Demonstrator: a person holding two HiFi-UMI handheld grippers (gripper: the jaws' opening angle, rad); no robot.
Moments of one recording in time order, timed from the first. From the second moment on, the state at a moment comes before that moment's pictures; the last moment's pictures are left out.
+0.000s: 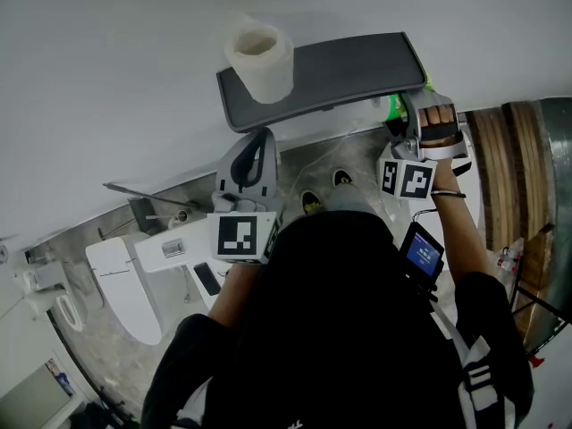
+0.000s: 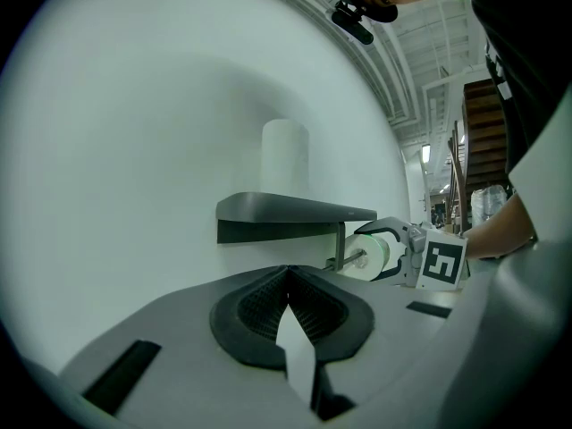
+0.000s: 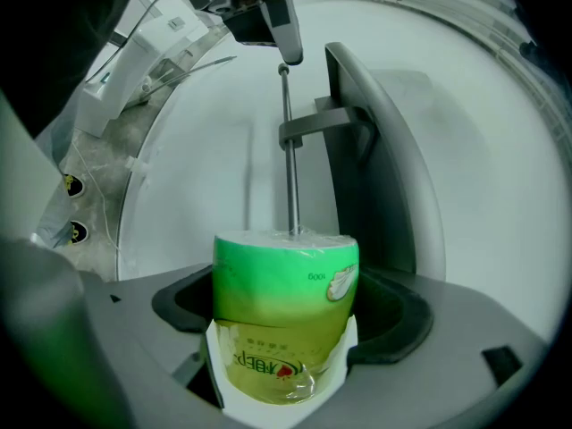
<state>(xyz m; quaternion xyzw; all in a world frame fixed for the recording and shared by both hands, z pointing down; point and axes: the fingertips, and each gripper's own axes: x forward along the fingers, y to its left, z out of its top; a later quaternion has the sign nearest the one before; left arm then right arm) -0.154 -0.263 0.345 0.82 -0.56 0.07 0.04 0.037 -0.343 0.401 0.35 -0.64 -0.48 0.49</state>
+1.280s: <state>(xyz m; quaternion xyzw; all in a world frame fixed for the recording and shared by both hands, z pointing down) -0.158 -0.256 0.345 0.83 -0.56 0.05 0.04 -0.041 -0.318 0.405 0.30 -0.65 -0.50 0.49</state>
